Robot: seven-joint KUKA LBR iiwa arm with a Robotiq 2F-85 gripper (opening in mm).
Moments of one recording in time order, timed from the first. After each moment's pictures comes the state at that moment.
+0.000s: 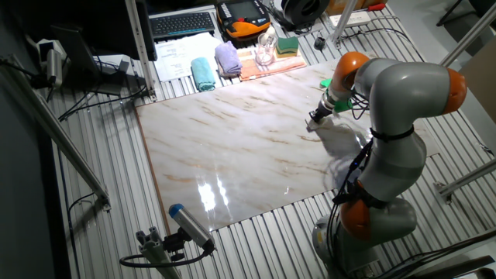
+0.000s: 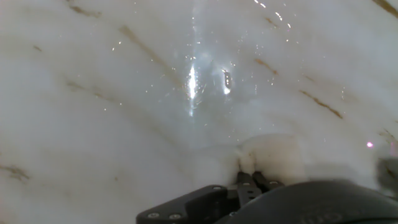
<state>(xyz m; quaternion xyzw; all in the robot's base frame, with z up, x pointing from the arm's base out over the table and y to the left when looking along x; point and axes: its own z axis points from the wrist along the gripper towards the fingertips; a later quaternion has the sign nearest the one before) 0.512 -0.127 0.030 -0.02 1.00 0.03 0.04</state>
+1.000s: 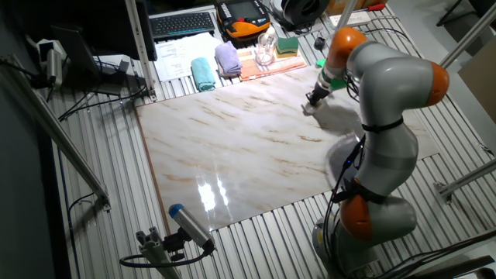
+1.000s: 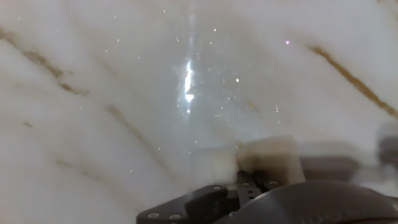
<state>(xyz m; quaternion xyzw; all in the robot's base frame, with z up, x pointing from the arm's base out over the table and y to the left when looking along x) 0.595 -0.147 0.047 -0.03 1.00 0.03 0.02</state>
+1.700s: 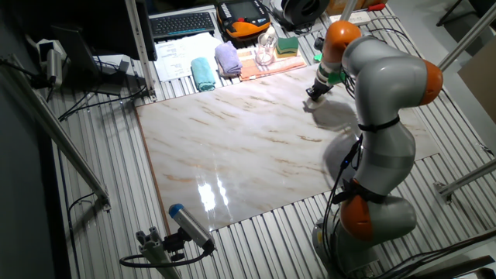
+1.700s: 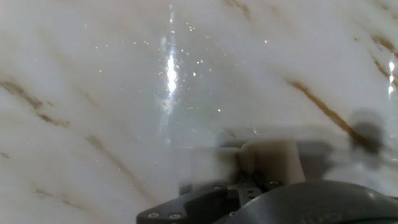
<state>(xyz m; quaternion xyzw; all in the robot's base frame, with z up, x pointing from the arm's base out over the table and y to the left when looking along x) 0.599 -0.158 0.057 -0.02 1.00 -0.01 0.01</state>
